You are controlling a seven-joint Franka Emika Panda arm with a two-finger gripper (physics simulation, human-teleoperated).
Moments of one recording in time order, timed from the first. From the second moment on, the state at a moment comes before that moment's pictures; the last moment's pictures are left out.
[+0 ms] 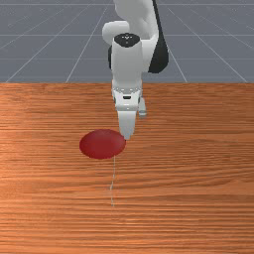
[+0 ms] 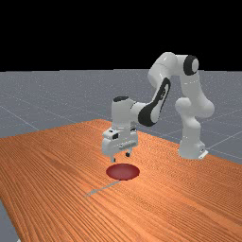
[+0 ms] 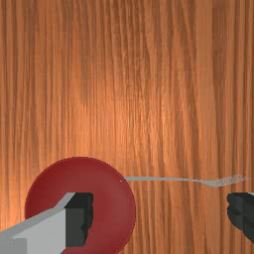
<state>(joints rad) 0.00 0.39 0.00 -1.96 0.00 2.36 -0.79</state>
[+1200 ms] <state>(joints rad) 0.00 0.61 -0.18 -1.75 0.44 2.27 0.57</state>
